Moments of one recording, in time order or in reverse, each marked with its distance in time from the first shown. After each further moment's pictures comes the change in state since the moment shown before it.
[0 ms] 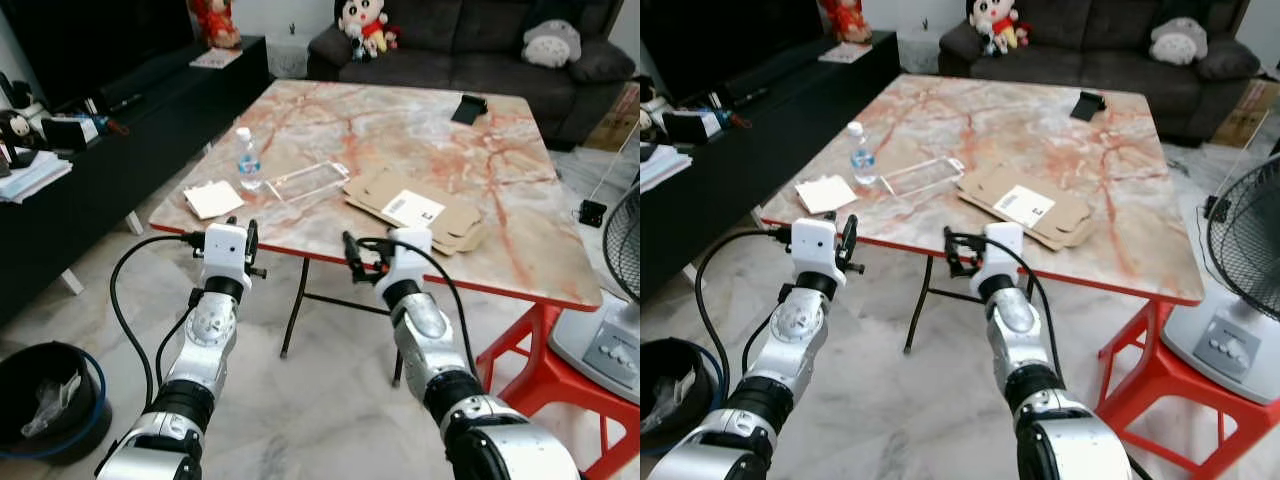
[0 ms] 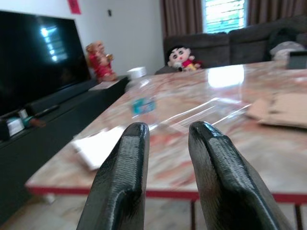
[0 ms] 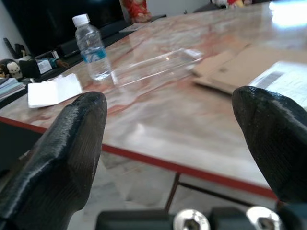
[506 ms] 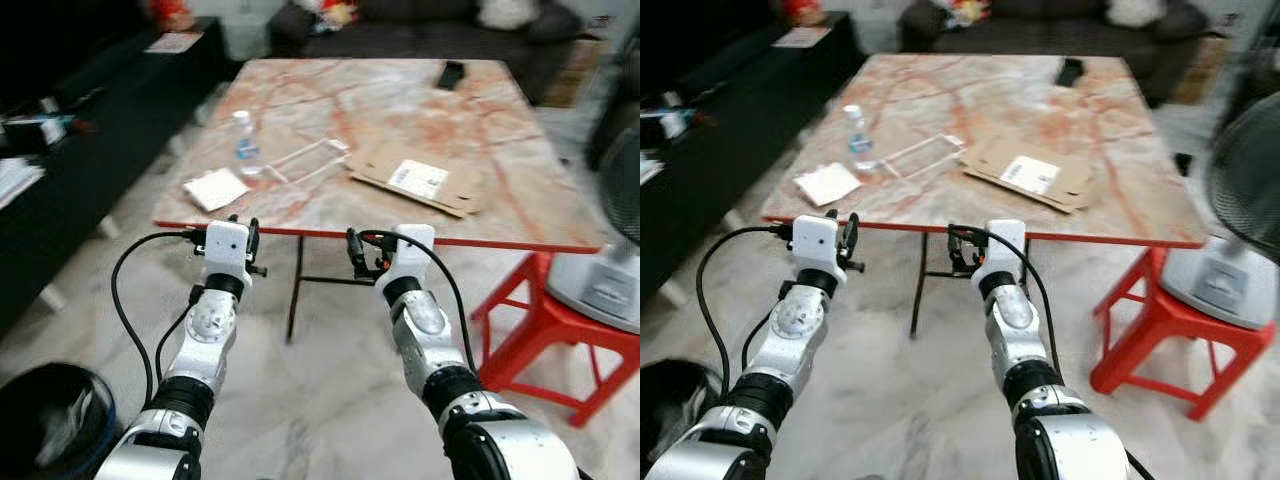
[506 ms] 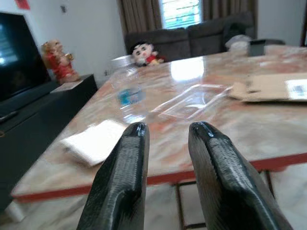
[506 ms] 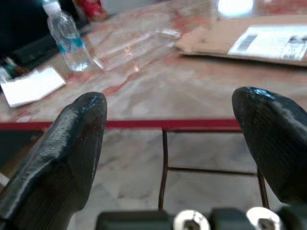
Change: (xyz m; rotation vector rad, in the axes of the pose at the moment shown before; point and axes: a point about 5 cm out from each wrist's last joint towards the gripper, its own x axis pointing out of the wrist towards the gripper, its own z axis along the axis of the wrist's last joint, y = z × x) left arm 0.007 -0.003 0.008 0.011 -0.012 -0.026; right arm 0.003 0.001 0.002 0.005 0.009 -0.030
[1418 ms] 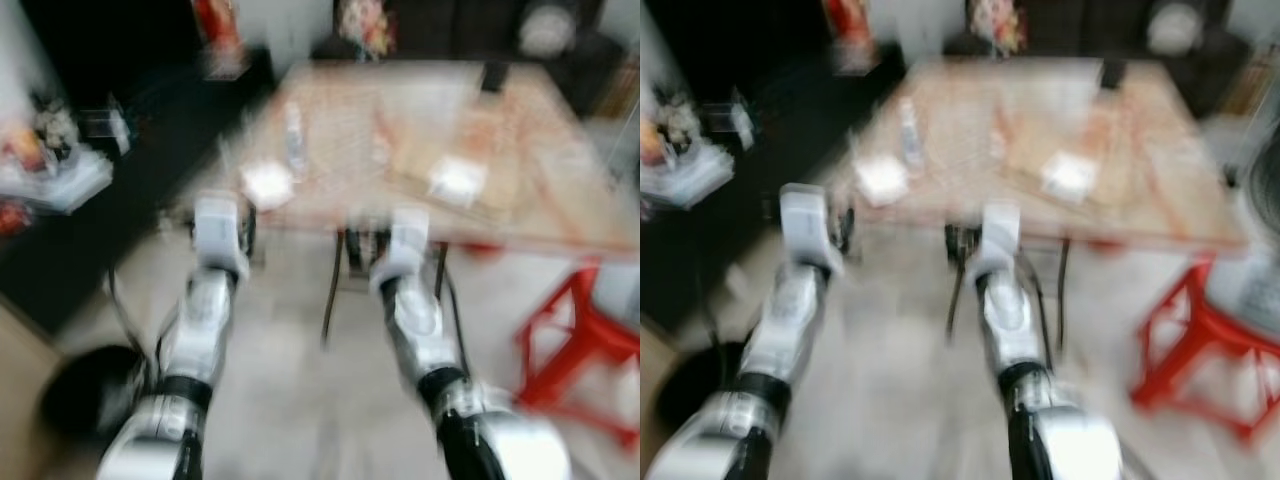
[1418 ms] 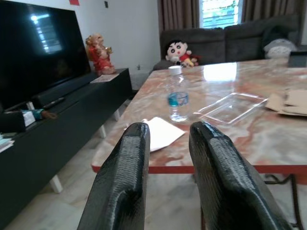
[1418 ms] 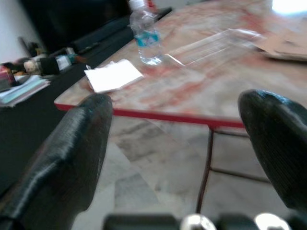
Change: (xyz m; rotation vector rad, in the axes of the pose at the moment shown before) left arm 0.007 -0.005 0.008 -0.115 0.034 -0.039; right arm 0.004 0.002 0.003 -0.063 0.023 -0.040
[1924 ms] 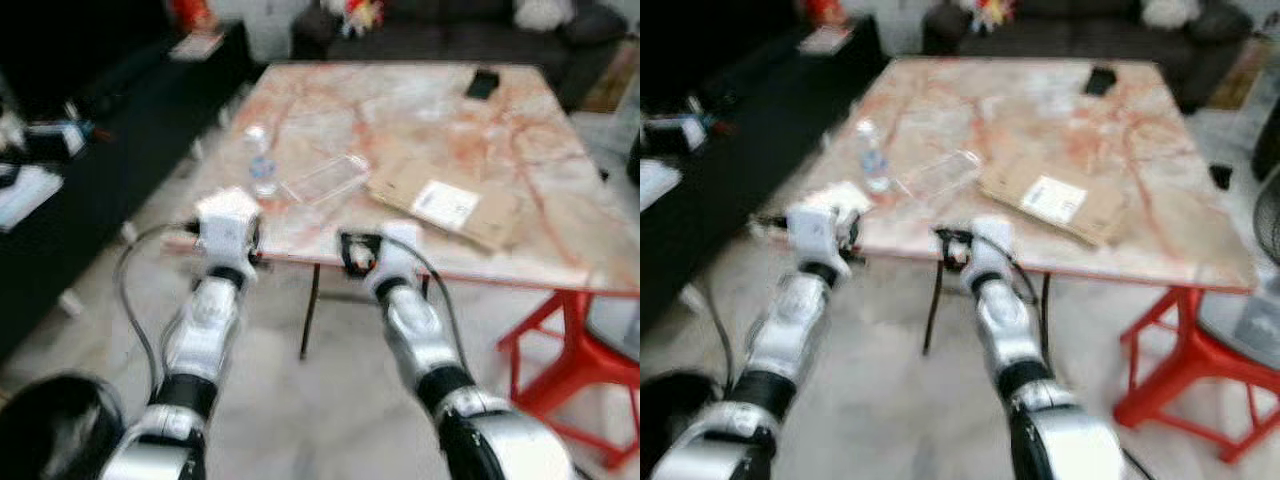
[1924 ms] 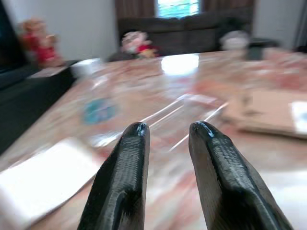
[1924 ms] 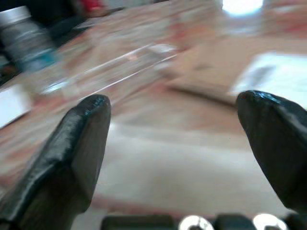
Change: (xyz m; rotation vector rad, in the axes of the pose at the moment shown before) left arm 0.001 -0.008 0.001 0.002 0.005 -0.031; right arm 0.001 -0.002 0.003 0.016 -0.008 -0.007
